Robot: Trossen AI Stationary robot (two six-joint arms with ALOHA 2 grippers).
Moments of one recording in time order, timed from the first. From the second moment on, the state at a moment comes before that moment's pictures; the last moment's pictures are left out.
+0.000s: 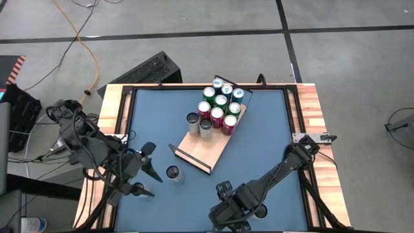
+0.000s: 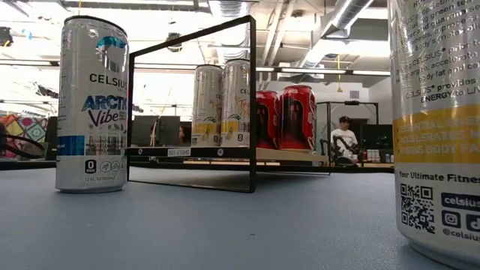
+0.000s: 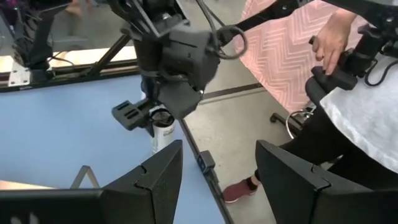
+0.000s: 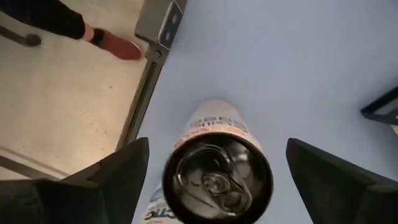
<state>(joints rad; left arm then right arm) -0.68 1.31 1.74 -0.78 -0.16 -0.27 0.62 2.25 2.33 -1.39 -0.03 0.24</state>
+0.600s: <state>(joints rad) -0.68 1.31 1.73 -0.81 -0.20 -0.27 0.62 2.31 2.33 -1.41 0.00 0.27</state>
